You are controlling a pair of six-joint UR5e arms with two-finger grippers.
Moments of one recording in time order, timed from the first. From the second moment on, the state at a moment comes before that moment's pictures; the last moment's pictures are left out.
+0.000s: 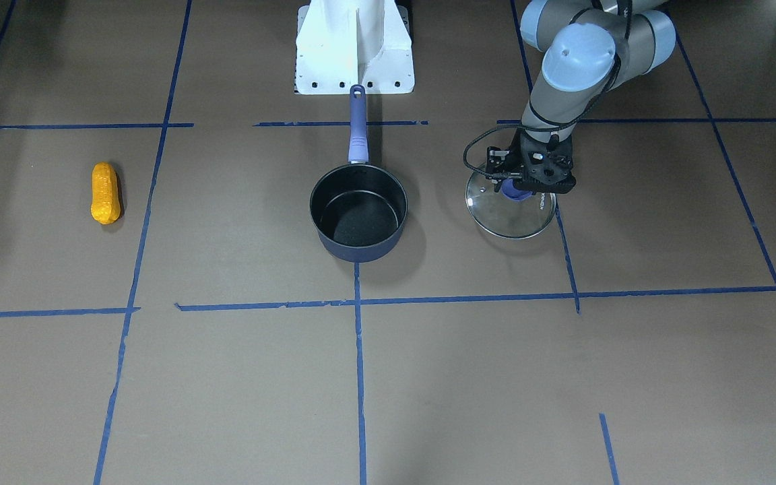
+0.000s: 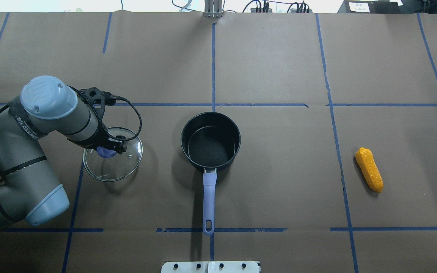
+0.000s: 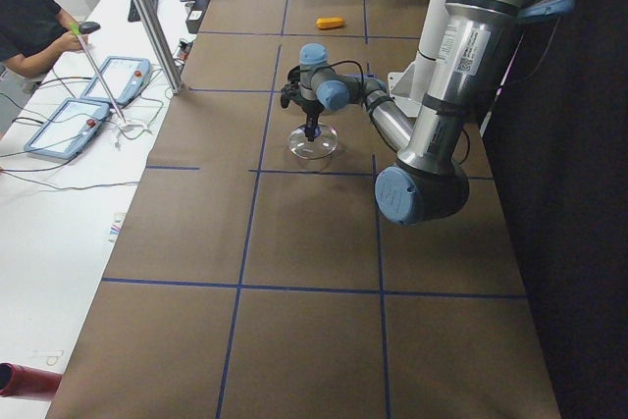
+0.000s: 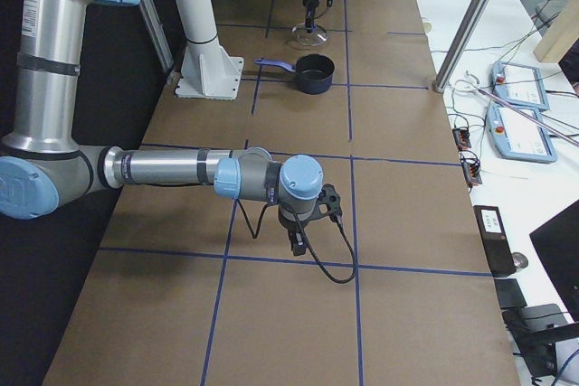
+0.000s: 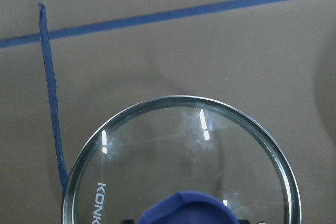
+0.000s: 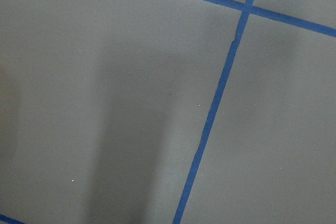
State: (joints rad) left arm -0.64 -1.90 -1.86 -1.63 -1.98 -0.97; right arm 1.54 -1.76 1.82 -1.69 2.42 -0.33
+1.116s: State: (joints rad) left arm -0.71 -1.89 -1.89 -1.63 -2.06 -0.96; right arm 1.40 -1.74 1.91 -1.68 2.47 -0.09
